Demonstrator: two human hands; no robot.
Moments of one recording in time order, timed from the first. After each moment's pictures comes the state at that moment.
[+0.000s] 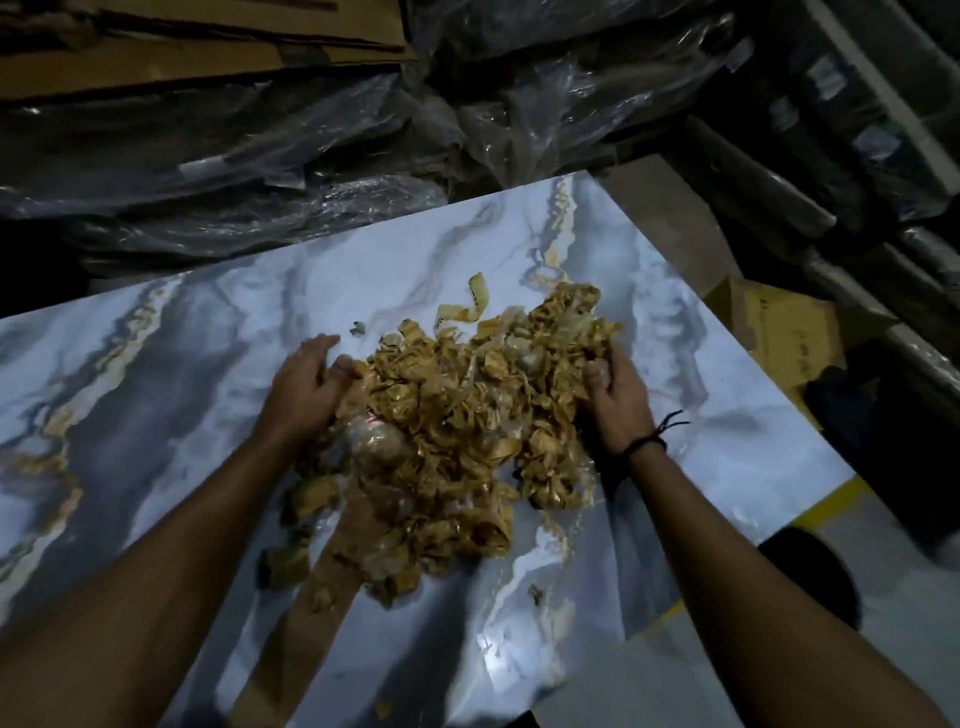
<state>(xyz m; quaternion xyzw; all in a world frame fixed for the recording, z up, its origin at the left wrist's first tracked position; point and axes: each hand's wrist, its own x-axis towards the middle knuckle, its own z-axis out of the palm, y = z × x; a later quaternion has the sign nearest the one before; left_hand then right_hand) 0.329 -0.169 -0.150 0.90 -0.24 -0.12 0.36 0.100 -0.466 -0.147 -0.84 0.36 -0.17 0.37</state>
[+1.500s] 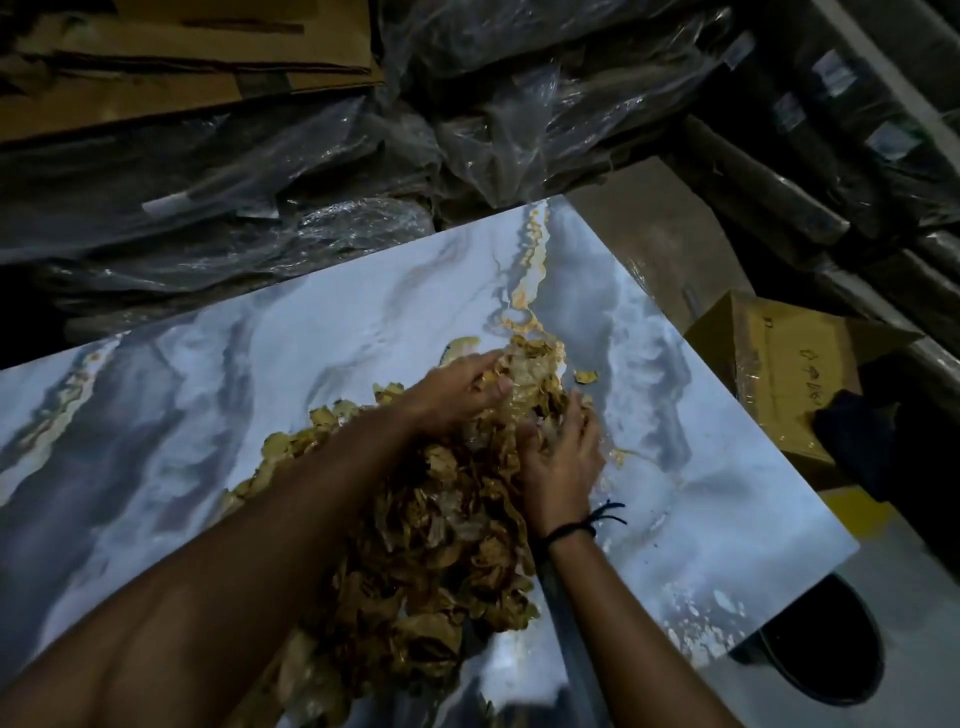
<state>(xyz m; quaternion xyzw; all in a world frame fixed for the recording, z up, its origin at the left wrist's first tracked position) 0.288 -0.377 -0.102 0.79 -0.41 -0.36 0.27 0.124 -0.433 -0.126 -0.77 0.47 -0.19 0.40</state>
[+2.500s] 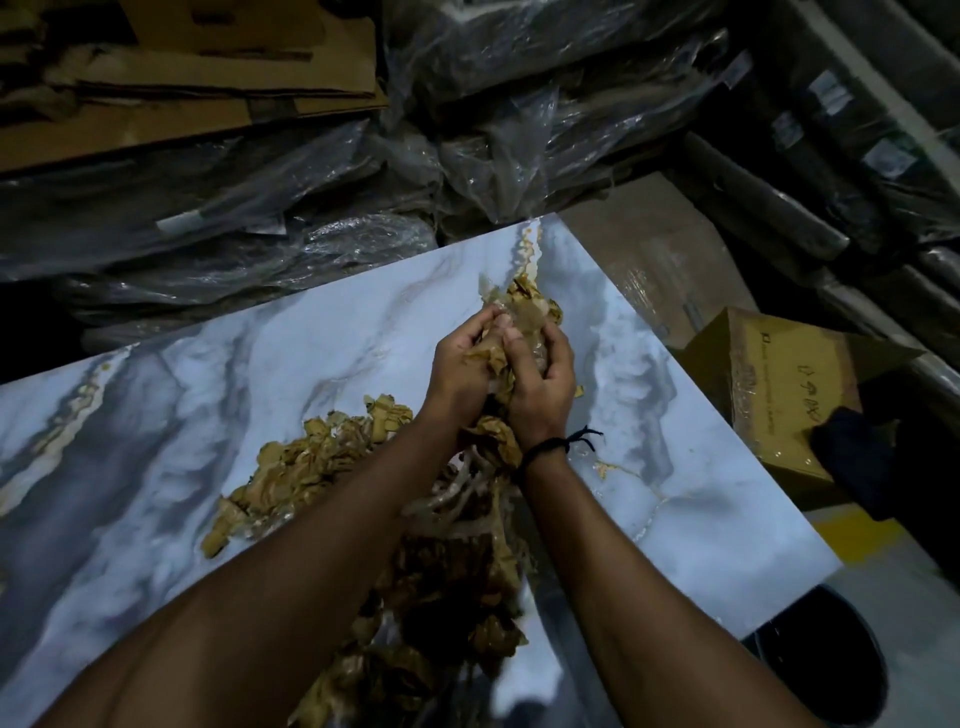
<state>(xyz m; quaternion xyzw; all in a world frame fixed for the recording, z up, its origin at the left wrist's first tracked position) 0.240 -0.418 -0.032 0.61 -0.11 -0.30 0.73 0.186 -0.465 -0.056 -0.55 0.35 -0.38 0.65</state>
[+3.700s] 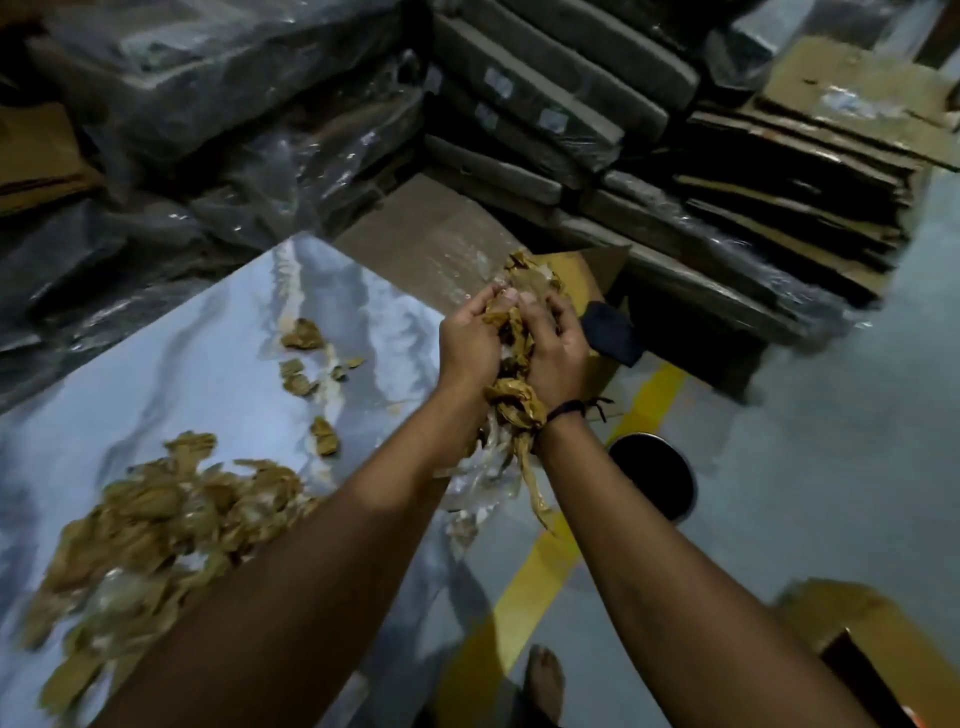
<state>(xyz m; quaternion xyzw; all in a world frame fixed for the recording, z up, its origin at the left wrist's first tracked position) -0.007 -0.506 0.054 0.58 -0.22 -0.39 0.67 -0.065 -0.539 0.017 -0.44 0.45 -0.53 0.57</state>
